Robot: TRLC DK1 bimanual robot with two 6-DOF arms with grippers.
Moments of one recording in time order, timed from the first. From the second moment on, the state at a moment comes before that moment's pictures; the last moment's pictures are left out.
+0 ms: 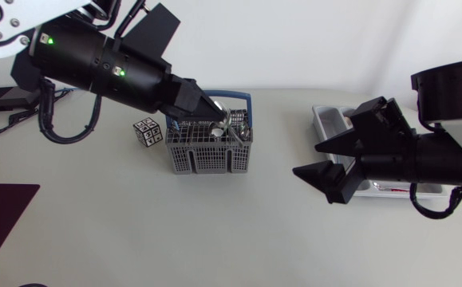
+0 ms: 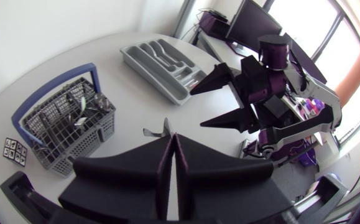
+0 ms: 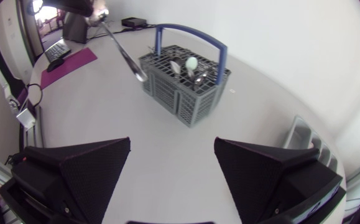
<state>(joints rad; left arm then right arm) -0.54 1.44 1.37 -0.72 0.56 0.06 0.32 1.04 0.75 -0.41 -0.39 -0.32</state>
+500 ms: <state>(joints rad) -0.66 1.55 1.37 -0.83 0.75 0.19 0.46 1.06 0.74 -0.38 -0.51 -0.39</state>
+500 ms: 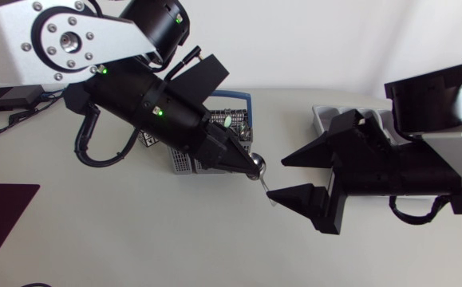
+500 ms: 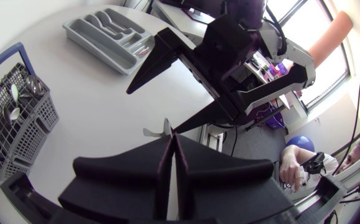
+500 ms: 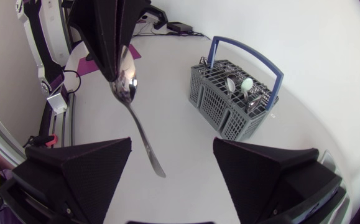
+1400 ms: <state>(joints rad) -0.67 1.55 1.37 -0.84 0.77 0.21 0.56 1.06 0.73 -0.34 -0.55 -0.40</state>
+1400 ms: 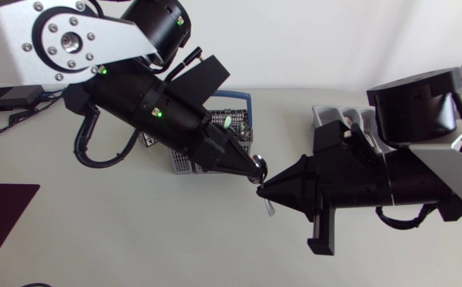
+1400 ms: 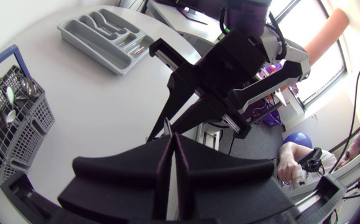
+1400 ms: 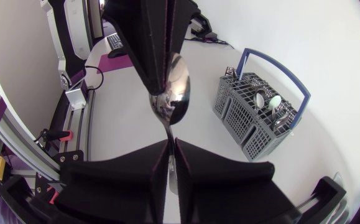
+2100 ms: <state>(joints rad) -0.53 1.52 1.38 -0.63 0.77 0.09 0.42 1.07 0.64 -0.34 -0.52 -0.46</state>
